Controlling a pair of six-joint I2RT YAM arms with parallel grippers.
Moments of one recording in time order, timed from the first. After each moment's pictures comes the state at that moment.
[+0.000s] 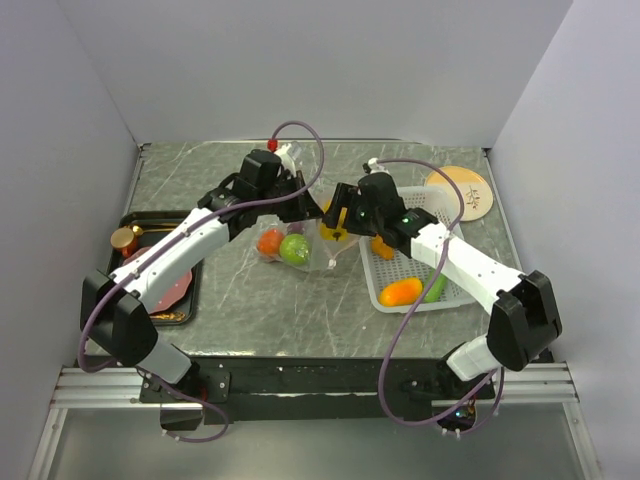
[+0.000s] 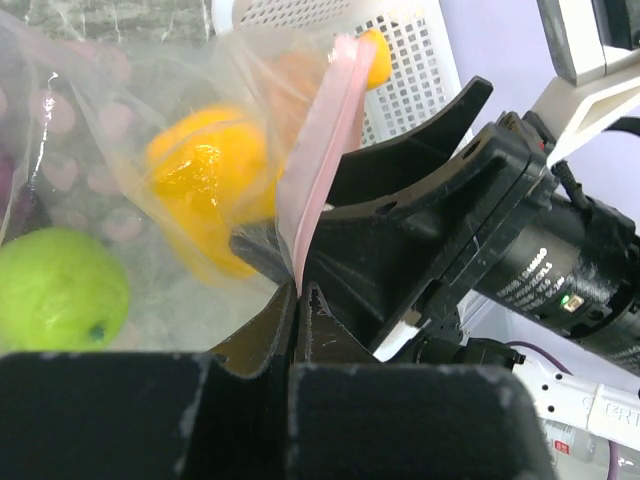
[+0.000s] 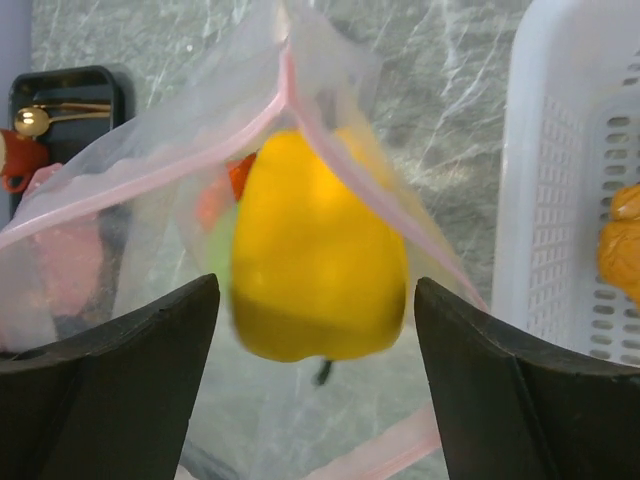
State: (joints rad) left arm -0.60 1.51 1.38 -0.41 0.29 -0.67; right arm 0.59 1.46 1.15 -0.31 0.04 0.67
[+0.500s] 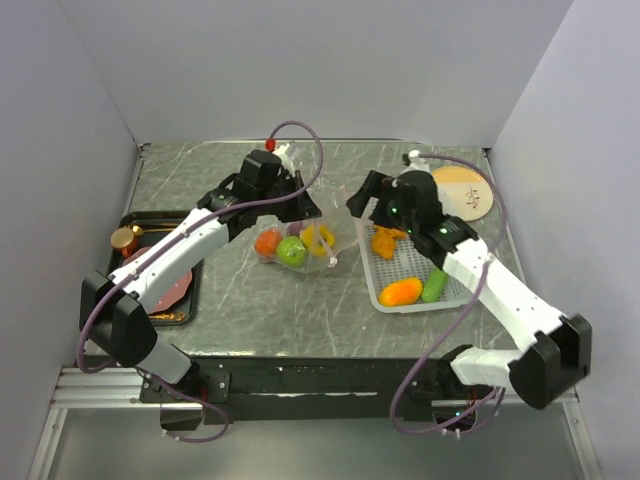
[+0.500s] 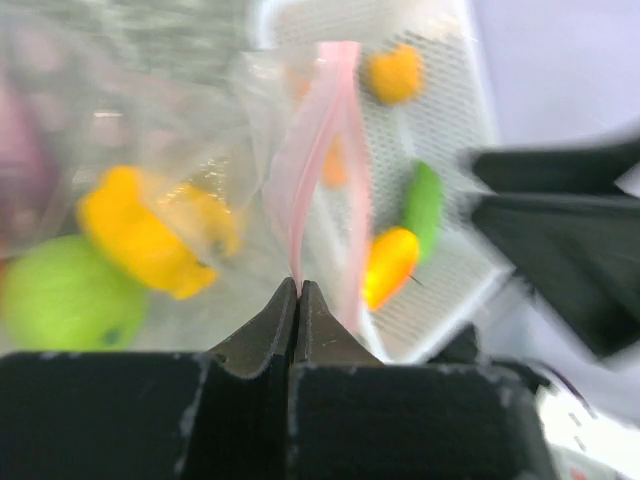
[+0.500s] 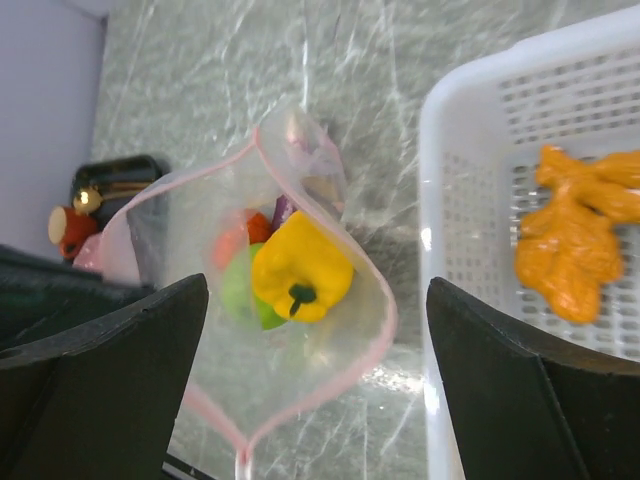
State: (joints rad) left arm -0.60 1.51 1.38 -0.42 0.24 -0.67; right arm 0.49 1.23 1.09 -0.33 0.07 0.67
